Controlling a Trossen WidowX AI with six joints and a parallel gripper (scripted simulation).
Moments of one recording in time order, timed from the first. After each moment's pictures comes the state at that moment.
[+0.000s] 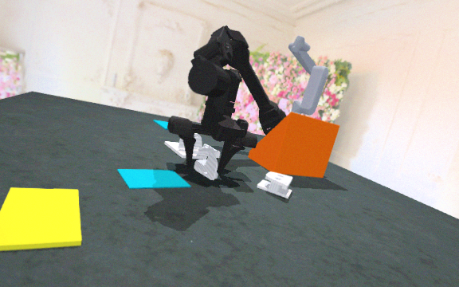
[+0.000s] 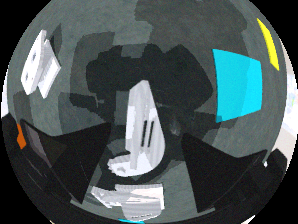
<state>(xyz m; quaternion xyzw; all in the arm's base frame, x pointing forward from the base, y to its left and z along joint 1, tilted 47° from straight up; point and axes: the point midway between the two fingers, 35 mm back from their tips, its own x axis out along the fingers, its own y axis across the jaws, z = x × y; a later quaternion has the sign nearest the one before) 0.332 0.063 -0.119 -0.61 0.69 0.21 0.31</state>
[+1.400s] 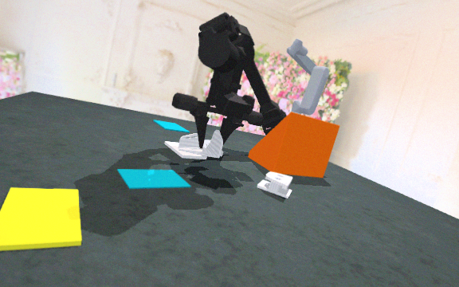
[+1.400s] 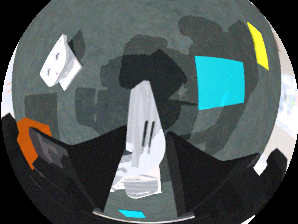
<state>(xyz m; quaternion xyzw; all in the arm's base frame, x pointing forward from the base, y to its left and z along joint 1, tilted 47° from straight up) 0.335 0.098 -0.086 -0.62 0.69 0.21 0.31</state>
